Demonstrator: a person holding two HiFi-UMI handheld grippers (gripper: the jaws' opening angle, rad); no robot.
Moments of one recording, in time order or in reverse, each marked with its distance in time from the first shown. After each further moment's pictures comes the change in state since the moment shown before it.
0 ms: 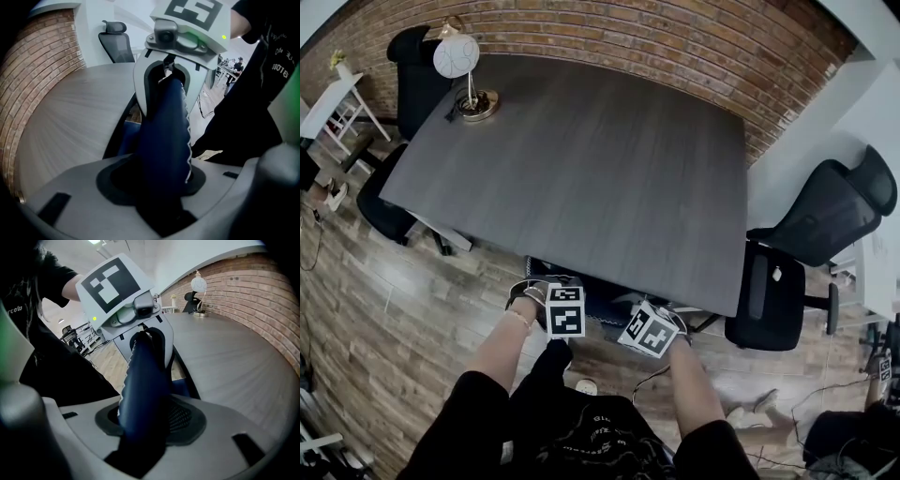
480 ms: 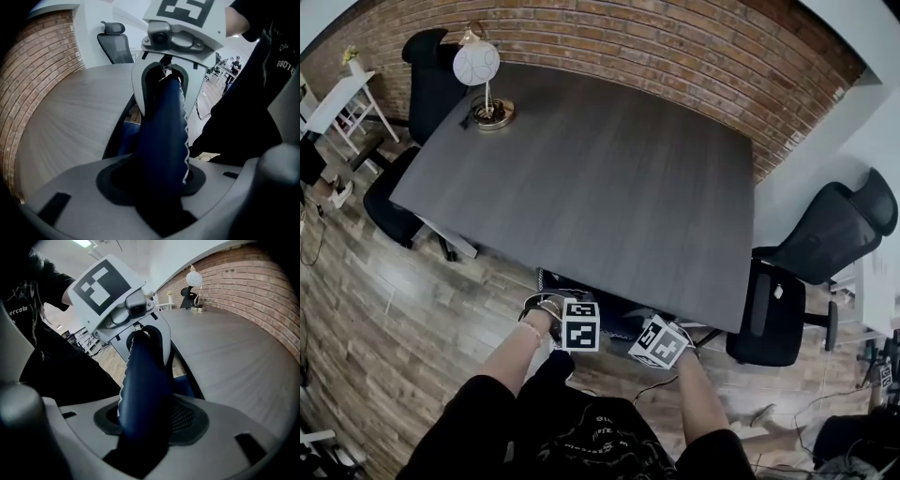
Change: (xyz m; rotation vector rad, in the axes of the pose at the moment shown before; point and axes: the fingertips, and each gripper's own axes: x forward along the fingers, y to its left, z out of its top) left arm -0.001 -0.002 0.002 0.017 -0.007 -0.003; right arm 0.000 0.000 -0.003 0.064 0.018 0.018
